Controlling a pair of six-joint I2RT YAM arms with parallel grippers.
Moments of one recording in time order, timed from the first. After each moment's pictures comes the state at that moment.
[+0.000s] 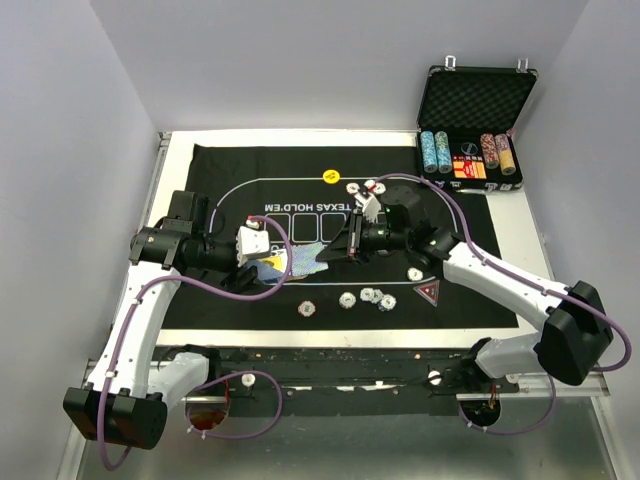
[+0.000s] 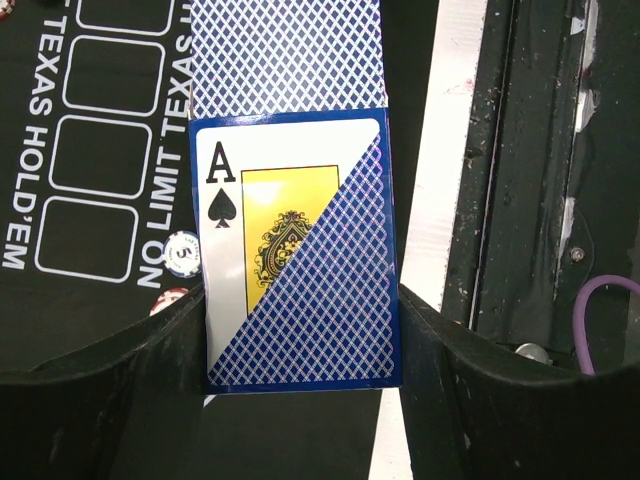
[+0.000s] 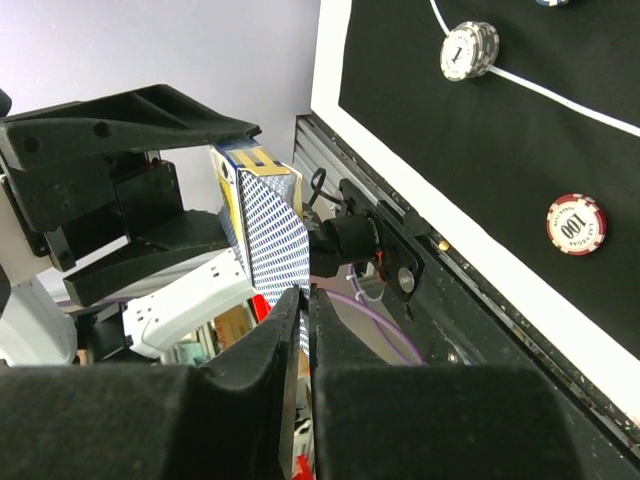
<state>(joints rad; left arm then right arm) -0.16 1.02 1.12 -1.22 0.88 1.09 0.73 1.35 0.97 -0.07 -0.58 1.07</state>
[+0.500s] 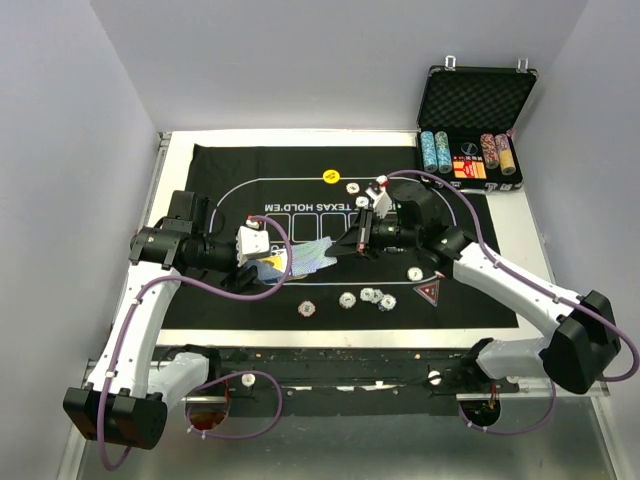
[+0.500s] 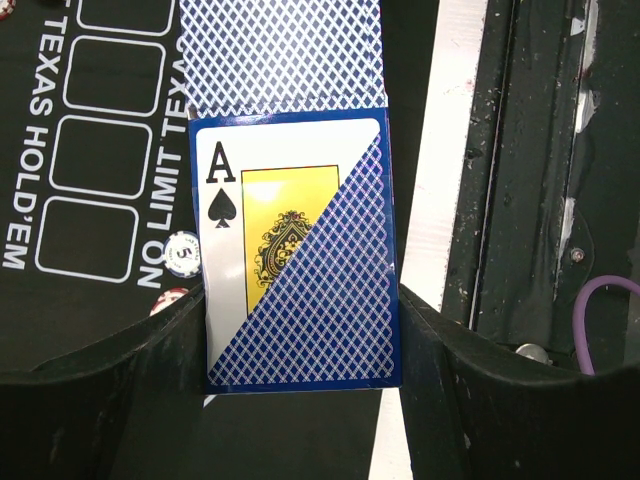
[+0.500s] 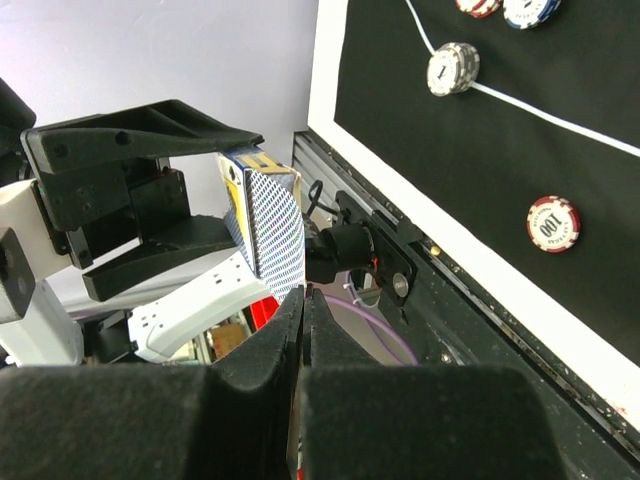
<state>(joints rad) -0.16 1.02 1.12 -1.22 0.88 1.09 0.69 1.30 0.97 -0.12 -0.58 1.06</state>
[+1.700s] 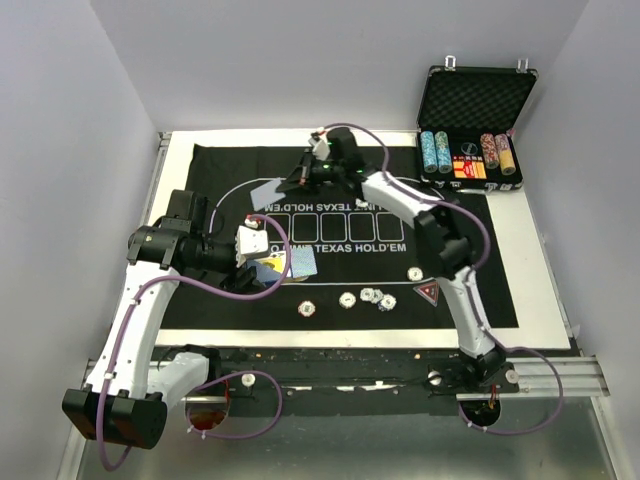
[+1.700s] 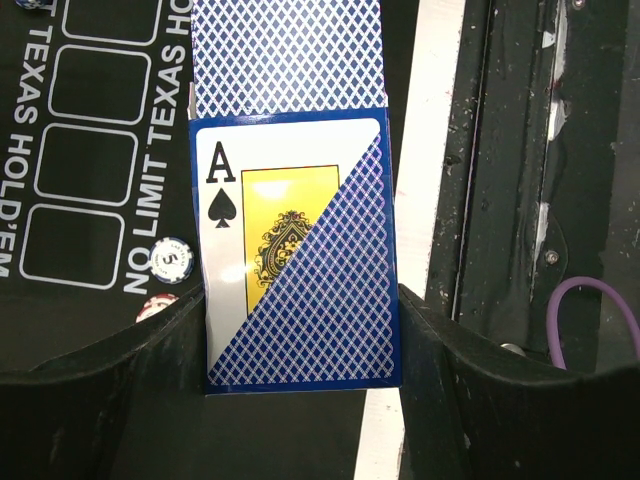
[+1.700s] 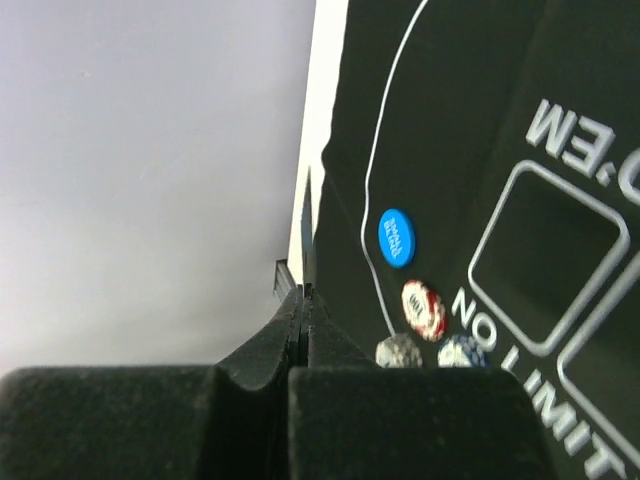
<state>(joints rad) -0.16 1.02 1.14 -1.27 0.90 1.09 0.57 2.29 1.87 -0.03 -0.72 1.01</state>
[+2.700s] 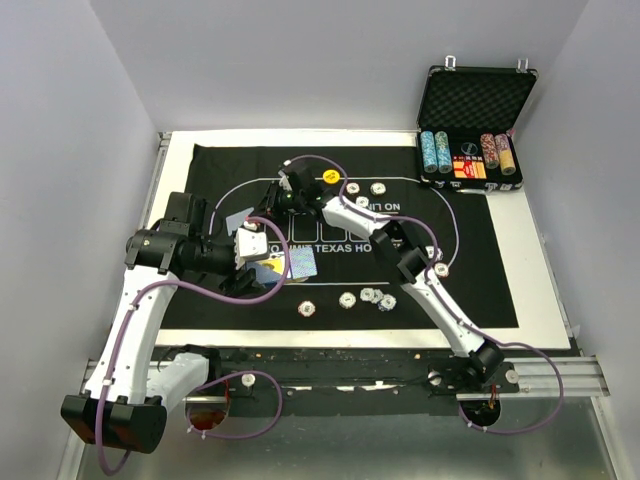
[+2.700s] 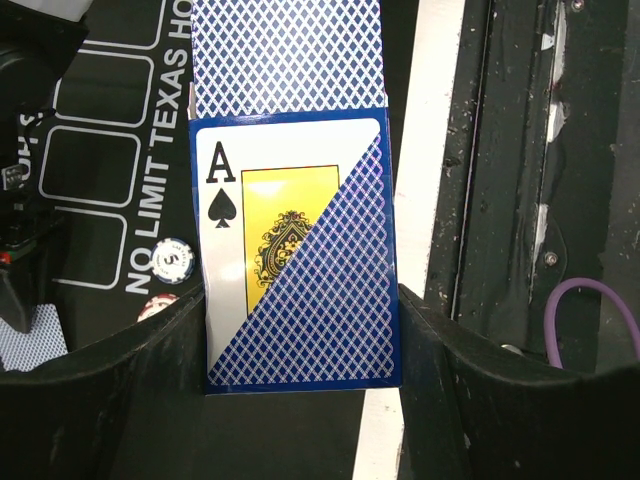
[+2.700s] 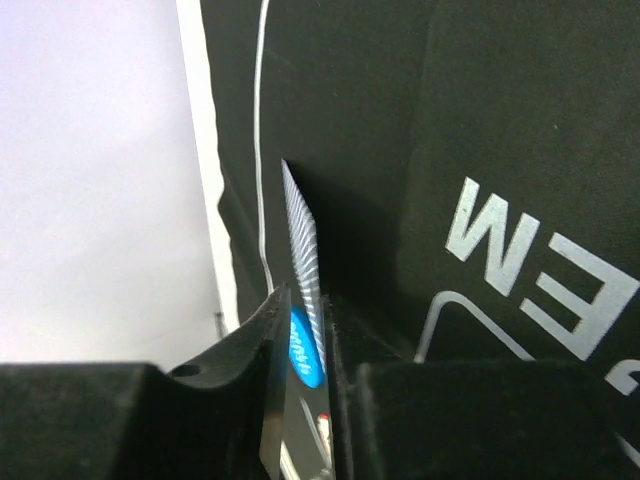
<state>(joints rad) -0.16 1.00 1.14 -1.27 0.90 1.08 0.74 2.76 2.32 -0.08 -0.54 1.08</state>
